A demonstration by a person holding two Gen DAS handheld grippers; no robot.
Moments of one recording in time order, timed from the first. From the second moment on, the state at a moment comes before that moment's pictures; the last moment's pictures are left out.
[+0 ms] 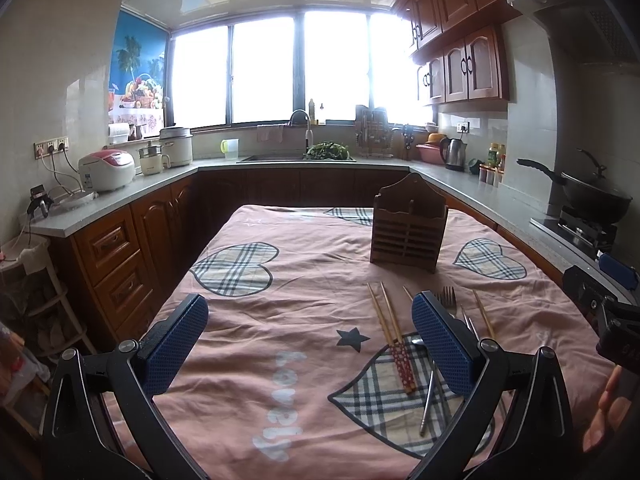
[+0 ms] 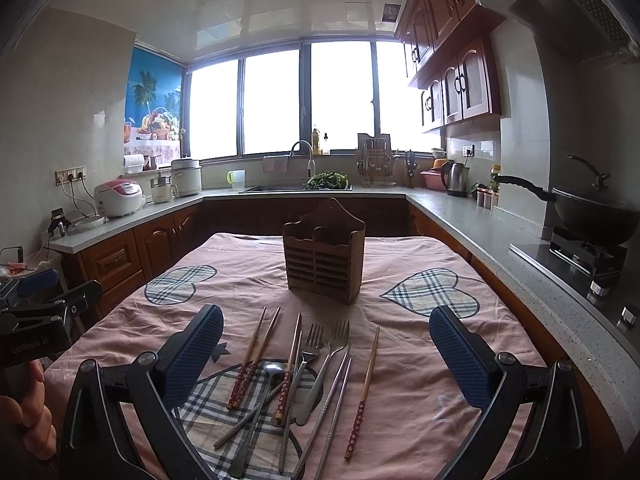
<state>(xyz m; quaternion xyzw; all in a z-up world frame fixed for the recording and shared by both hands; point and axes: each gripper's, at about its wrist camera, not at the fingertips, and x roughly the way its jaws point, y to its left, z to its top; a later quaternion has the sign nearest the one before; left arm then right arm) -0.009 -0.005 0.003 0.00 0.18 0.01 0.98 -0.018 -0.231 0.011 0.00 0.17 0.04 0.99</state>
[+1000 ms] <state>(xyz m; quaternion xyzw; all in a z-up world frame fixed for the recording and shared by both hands) 0.006 -0.009 -0.004 0.00 0.20 0.00 0.98 -0.012 -0.232 0.006 0.01 0.17 0.04 0.98</state>
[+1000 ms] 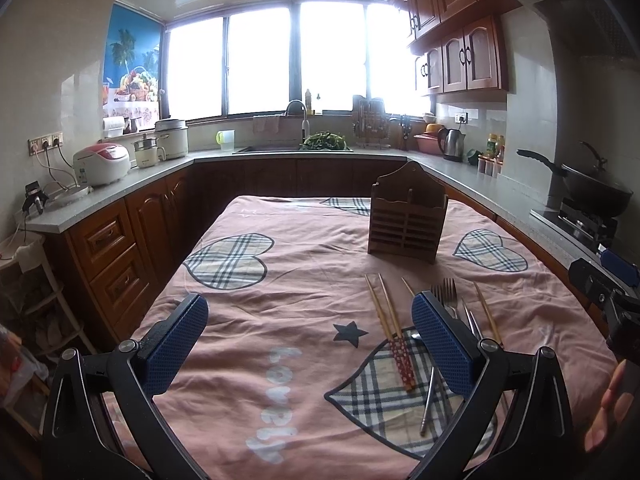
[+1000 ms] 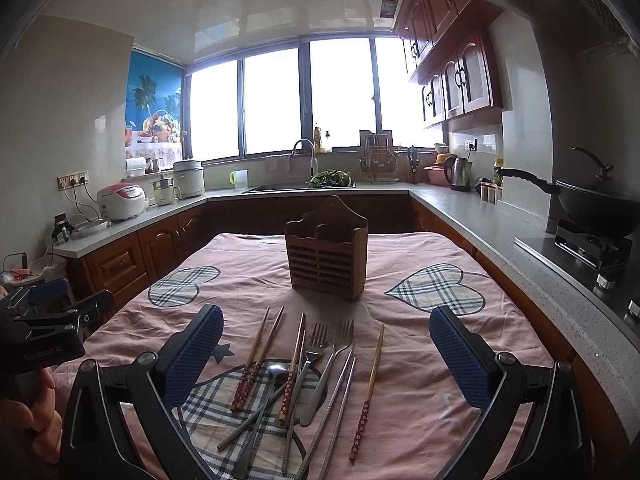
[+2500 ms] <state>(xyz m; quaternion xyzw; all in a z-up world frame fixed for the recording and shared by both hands) 0.253 -0.079 -0.080 0.02 0.43 -0.12 0.89 0.182 -0.304 -0.100 0.12 0.43 0.05 0.89</state>
